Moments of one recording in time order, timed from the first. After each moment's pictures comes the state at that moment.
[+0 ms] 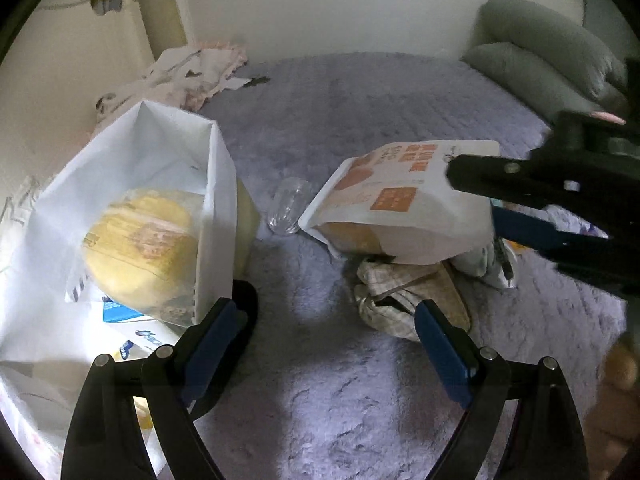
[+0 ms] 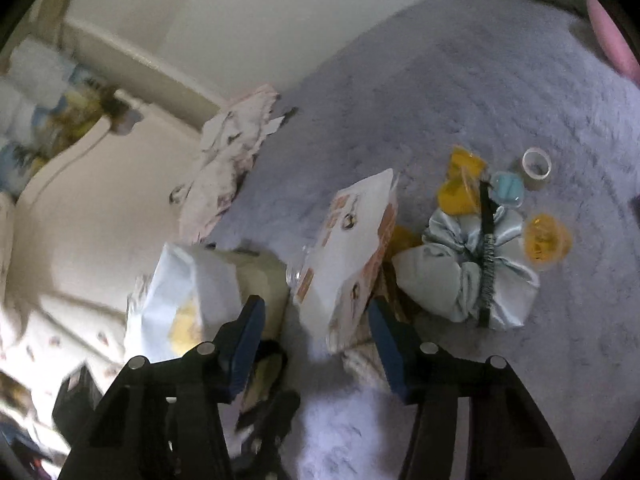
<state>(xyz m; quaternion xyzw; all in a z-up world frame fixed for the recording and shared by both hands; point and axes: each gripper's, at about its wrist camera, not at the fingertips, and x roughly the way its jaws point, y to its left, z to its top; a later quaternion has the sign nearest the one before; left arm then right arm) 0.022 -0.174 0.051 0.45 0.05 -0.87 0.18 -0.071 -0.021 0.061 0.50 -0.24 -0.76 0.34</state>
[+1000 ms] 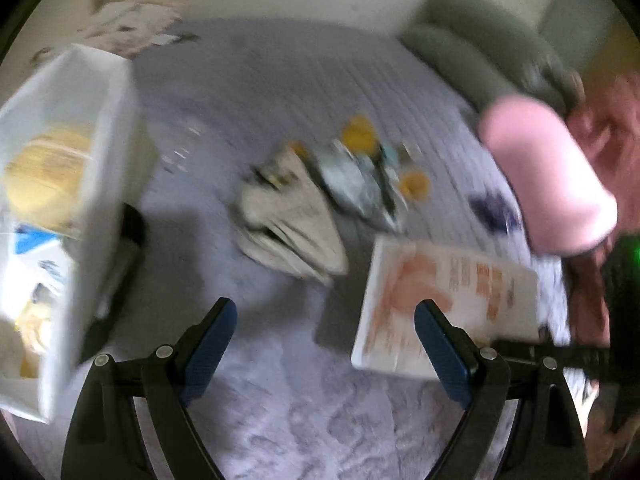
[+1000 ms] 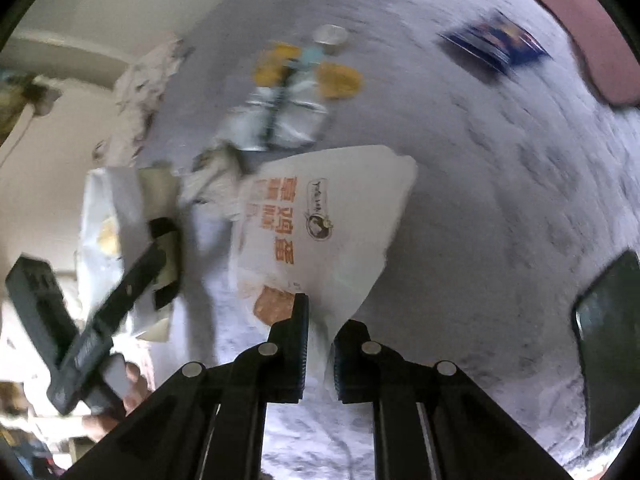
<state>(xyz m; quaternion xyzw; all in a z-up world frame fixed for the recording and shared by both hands) 0.031 -0.116 0.043 0.50 0.14 -0.85 0.02 0.006 0.127 0.030 0.66 -0.18 -0.70 0.22</state>
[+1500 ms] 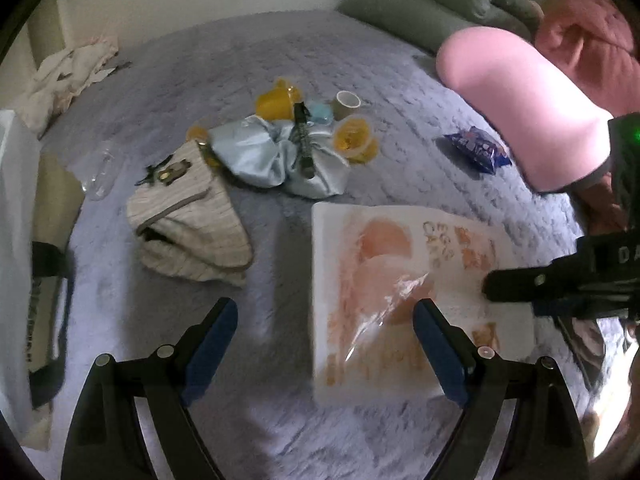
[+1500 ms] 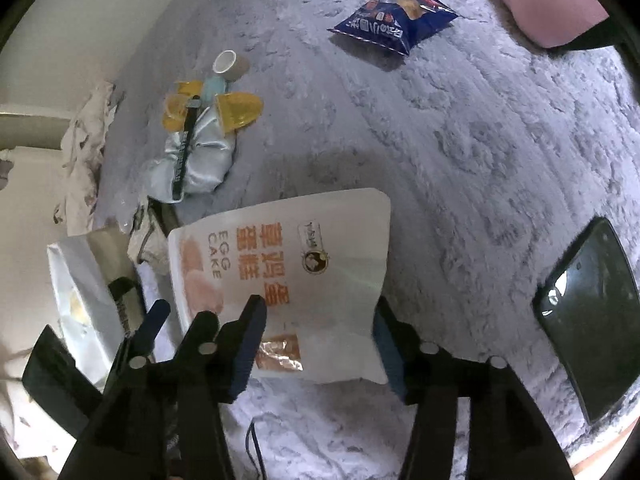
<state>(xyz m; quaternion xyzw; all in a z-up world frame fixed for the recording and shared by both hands) 0.001 -0.053 0.003 0.50 0.05 -0.86 -0.01 -0.020 0.165 0.007 0.67 -0.23 -0.69 0.12</state>
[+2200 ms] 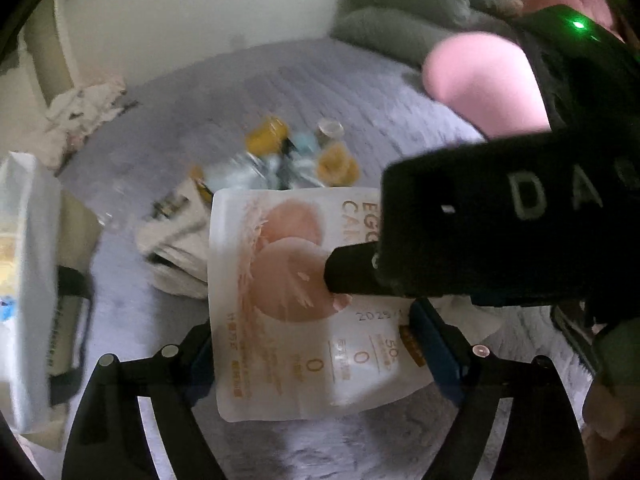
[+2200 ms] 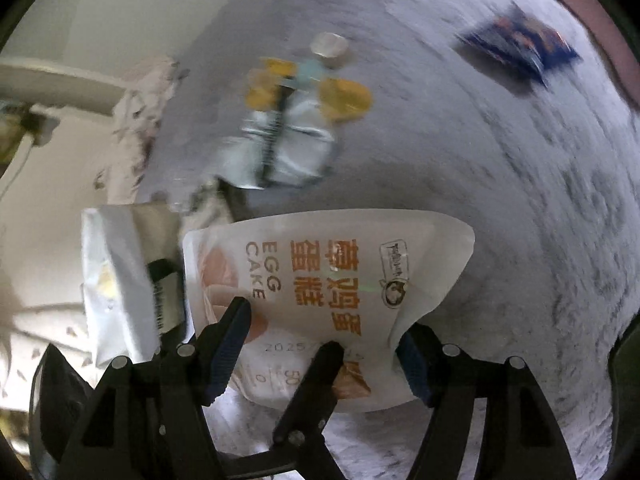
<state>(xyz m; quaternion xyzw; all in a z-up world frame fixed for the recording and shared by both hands) 0.013 -0.024 0.025 0.45 0.00 -0.89 0.01 -0.026 0.094 0.022 0.63 -0.22 -0.71 0.23</state>
